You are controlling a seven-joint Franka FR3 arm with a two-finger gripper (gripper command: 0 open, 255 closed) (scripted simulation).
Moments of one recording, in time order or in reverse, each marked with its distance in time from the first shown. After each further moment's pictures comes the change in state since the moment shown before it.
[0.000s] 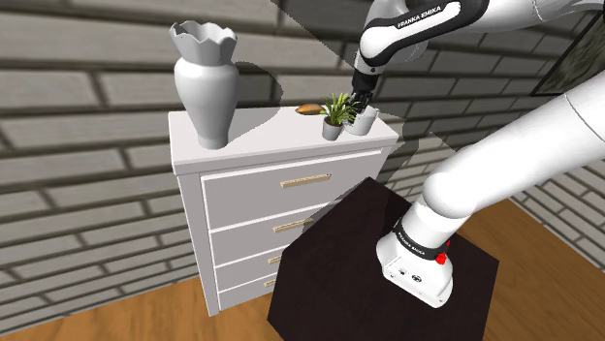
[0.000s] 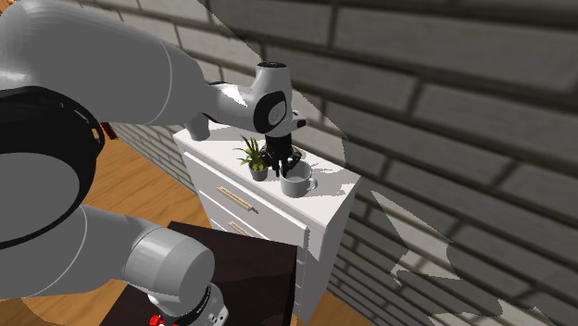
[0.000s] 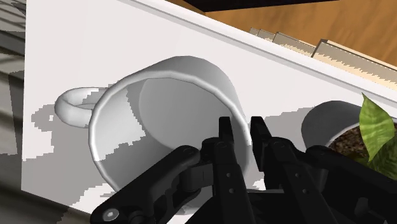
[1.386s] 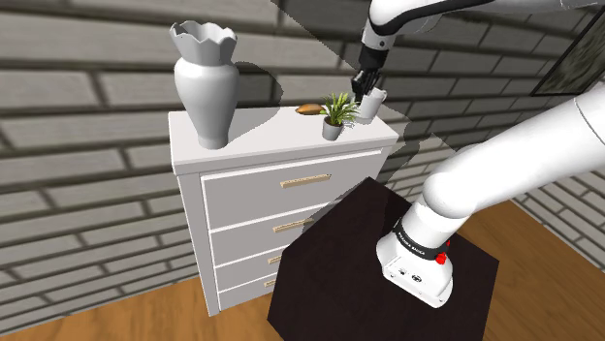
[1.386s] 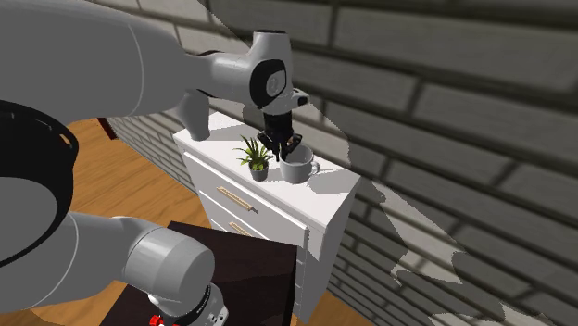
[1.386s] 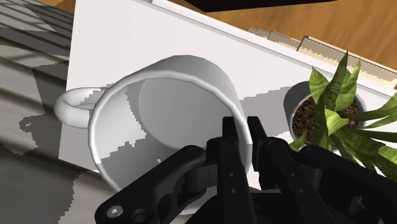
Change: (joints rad) arm 0.003 -0.068 0.019 0.123 0.011 -0.191 -0.007
